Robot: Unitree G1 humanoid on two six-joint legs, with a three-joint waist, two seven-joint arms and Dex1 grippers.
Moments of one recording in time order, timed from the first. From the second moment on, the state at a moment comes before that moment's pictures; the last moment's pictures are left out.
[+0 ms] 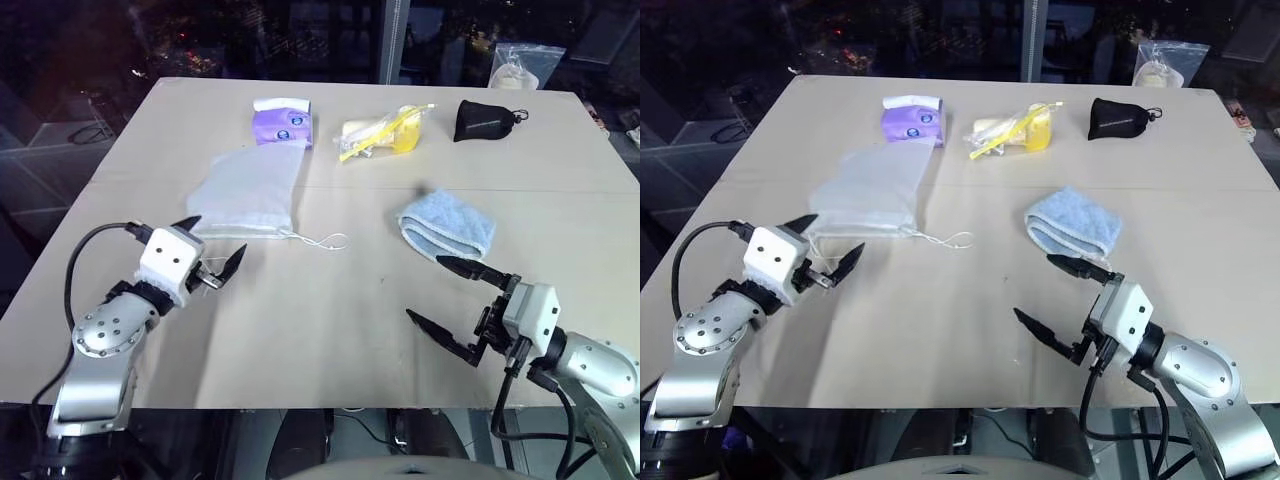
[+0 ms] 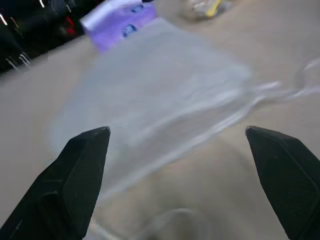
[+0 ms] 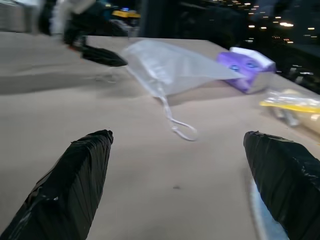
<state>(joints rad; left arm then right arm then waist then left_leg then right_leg) 0.04 0.71 0.25 -0.18 -0.06 -0.03 -0.49 0.24 -0.58 -0.01 -0.70 0.38 0.11 0.76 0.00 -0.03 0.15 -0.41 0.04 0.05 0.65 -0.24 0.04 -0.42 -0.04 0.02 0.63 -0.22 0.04</state>
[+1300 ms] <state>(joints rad) -0.67 0.59 0.07 0.01 -0.53 1.00 -0.66 -0.91 -0.54 0.22 0.75 0.09 0.40 0.78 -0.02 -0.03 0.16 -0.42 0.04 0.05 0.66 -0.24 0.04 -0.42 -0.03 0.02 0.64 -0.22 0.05</state>
